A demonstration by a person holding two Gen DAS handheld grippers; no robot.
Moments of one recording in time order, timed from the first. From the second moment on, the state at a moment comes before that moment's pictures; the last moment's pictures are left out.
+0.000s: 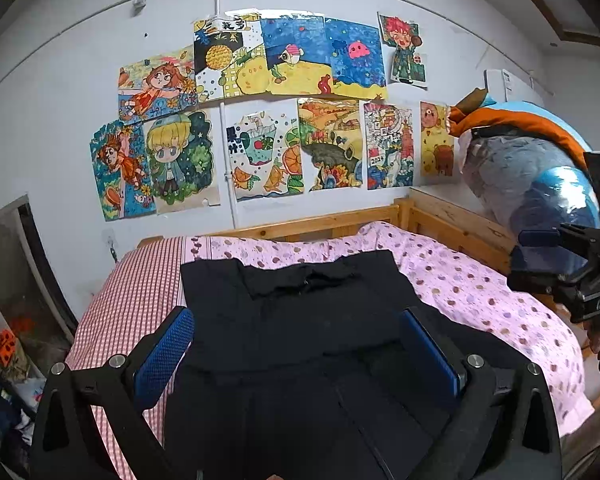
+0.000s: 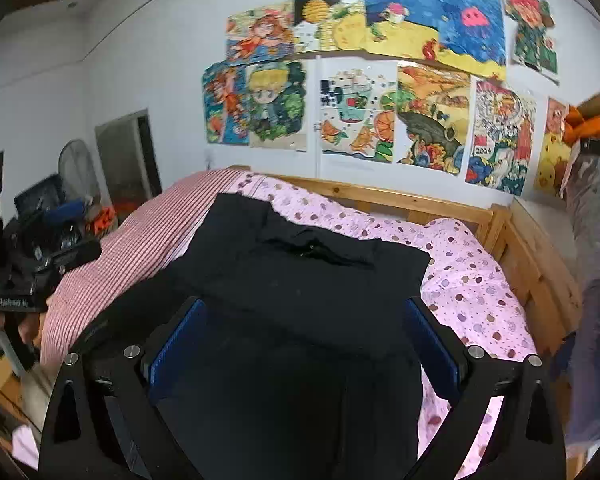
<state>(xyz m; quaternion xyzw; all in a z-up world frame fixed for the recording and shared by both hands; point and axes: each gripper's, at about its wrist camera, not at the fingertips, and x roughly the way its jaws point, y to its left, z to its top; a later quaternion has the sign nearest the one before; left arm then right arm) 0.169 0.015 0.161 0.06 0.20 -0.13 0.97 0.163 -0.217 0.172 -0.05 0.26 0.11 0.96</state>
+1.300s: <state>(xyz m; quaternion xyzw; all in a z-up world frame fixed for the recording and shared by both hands) 0.028 0.018 -0.045 0.25 0.29 -0.13 0.91 0.031 -0.153 0.023 -0.36 0.40 0.27 0.80</state>
